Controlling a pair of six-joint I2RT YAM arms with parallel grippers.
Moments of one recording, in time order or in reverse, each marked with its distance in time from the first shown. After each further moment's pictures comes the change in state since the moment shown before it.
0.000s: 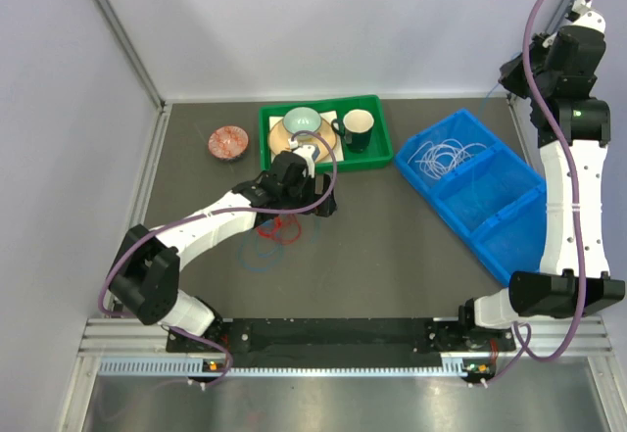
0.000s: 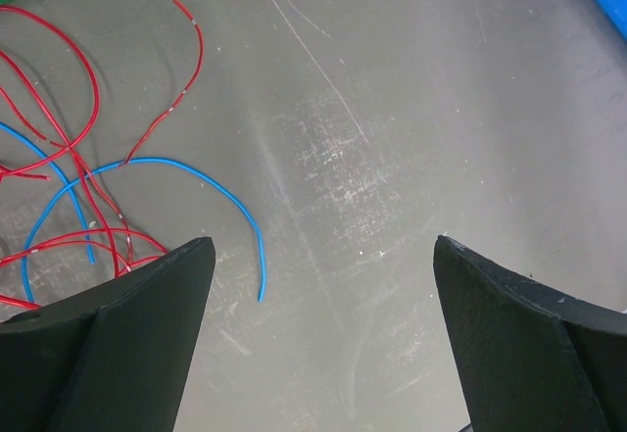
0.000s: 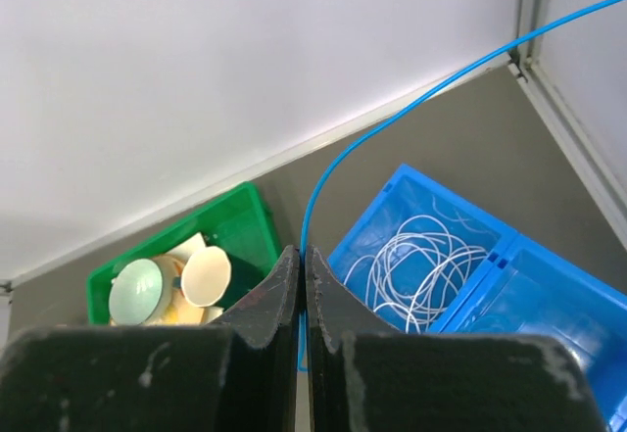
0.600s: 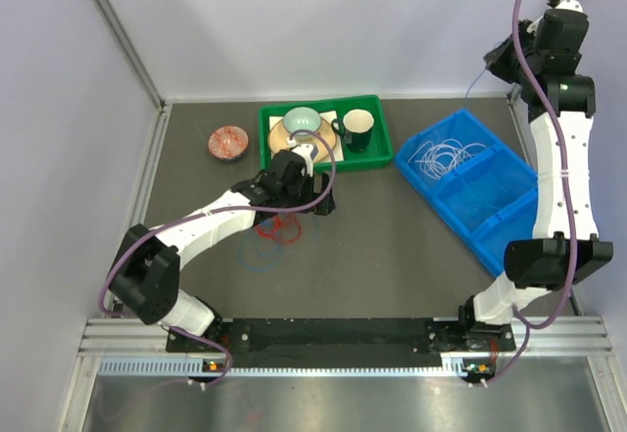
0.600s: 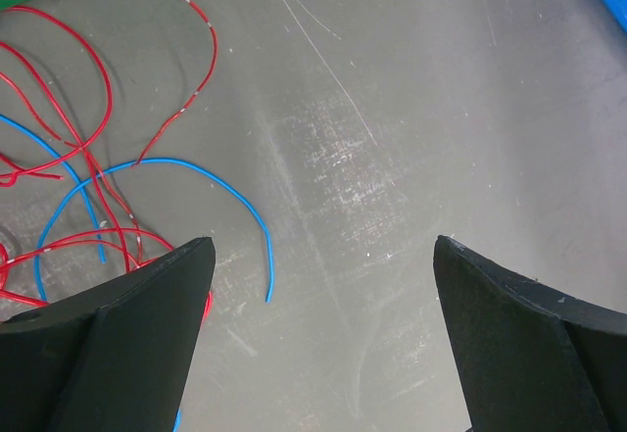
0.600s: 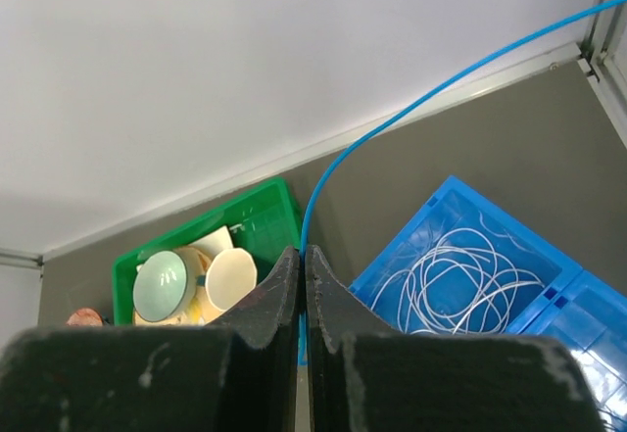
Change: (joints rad) left arm 0.013 0.006 0.005 -0.006 0.000 0.002; right arm 0.008 0.174 0.148 -0.001 -0.106 0.020
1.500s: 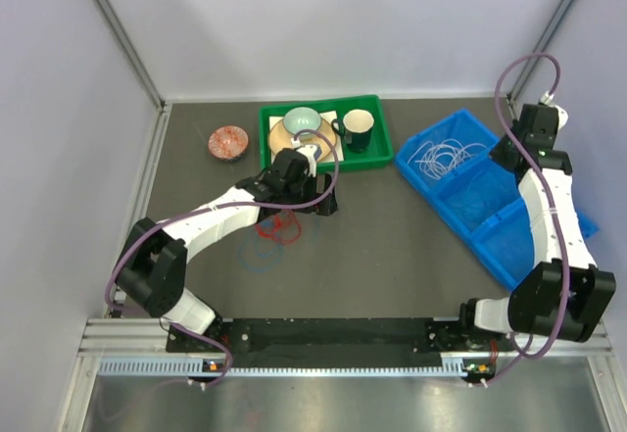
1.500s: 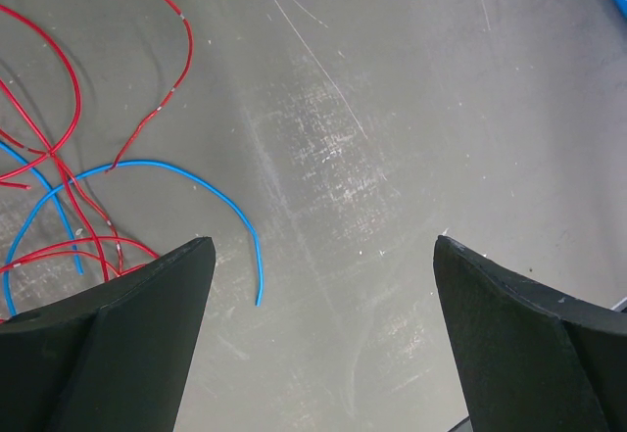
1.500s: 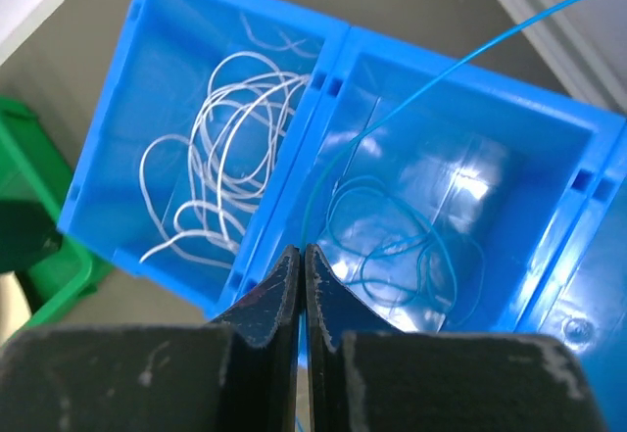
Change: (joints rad) left arm 0.008 0.048 0.023 -0.006 0.053 0.005; right arm -0.124 -0.291 -0.814 0.136 0.170 0.009
